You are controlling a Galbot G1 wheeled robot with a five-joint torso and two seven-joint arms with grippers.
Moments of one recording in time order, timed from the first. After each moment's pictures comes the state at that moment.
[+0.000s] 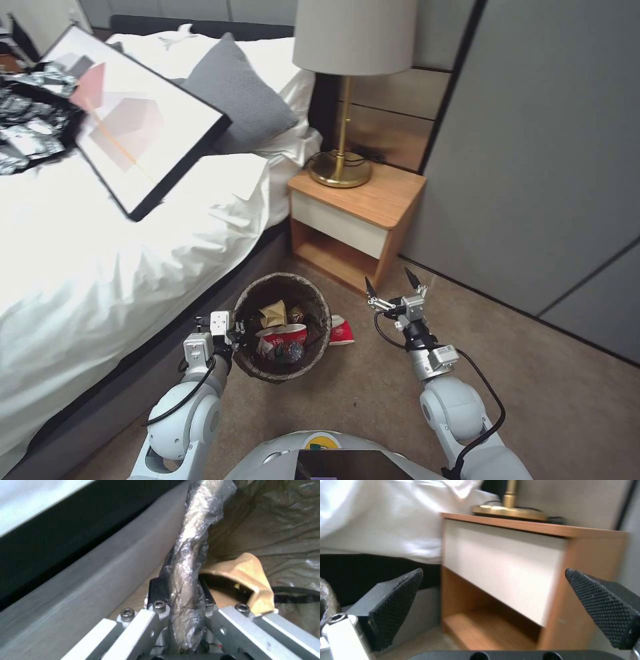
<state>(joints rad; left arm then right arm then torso) 1.62 -1.43 -0.49 -2.23 -0.27 0.60 -0.19 -1.52 1.32 0.46 1.96 0.10 0.24 -0.05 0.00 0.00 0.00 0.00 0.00</state>
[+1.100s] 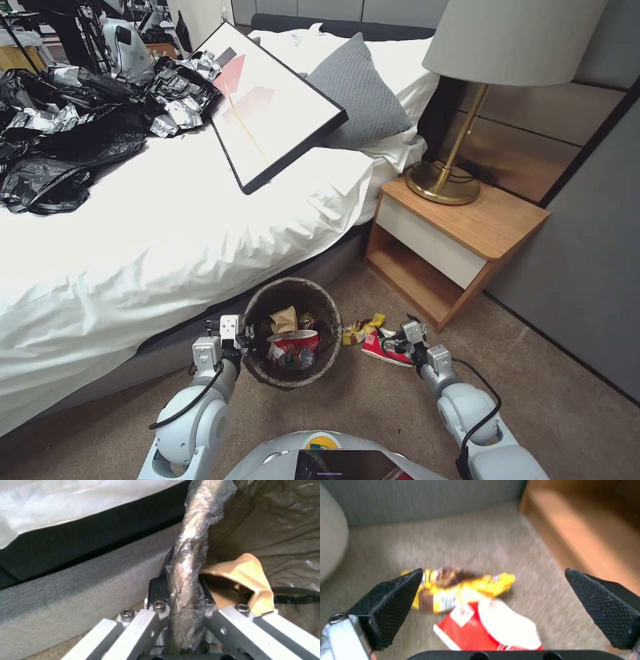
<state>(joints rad) 1.63 -1.43 -0.45 -2.23 -0.29 0.60 -0.18 -1.52 1.23 0.51 1.85 0.08 -0.16 -0.13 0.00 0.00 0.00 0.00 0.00</state>
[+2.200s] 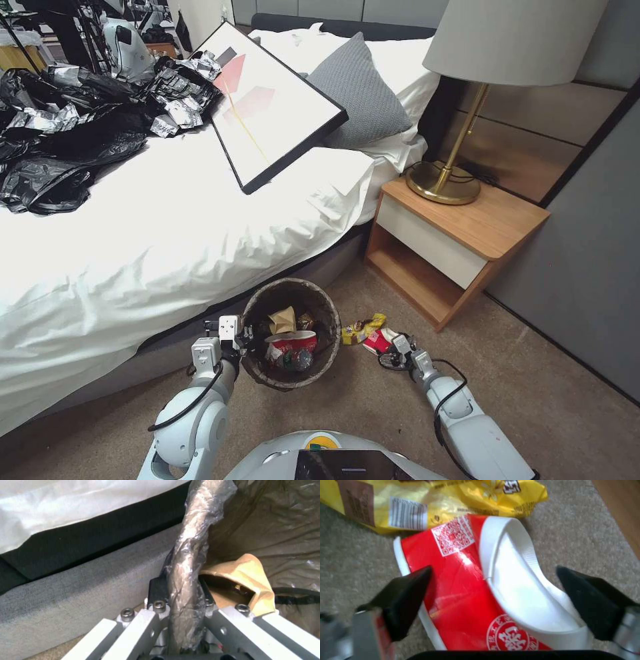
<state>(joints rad) 1.64 -1.43 -0.45 -2.24 -0.27 0.60 -0.18 -1.24 1.22 0.40 1.25 -0.04 -0.05 -0.25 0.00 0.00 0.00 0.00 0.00</state>
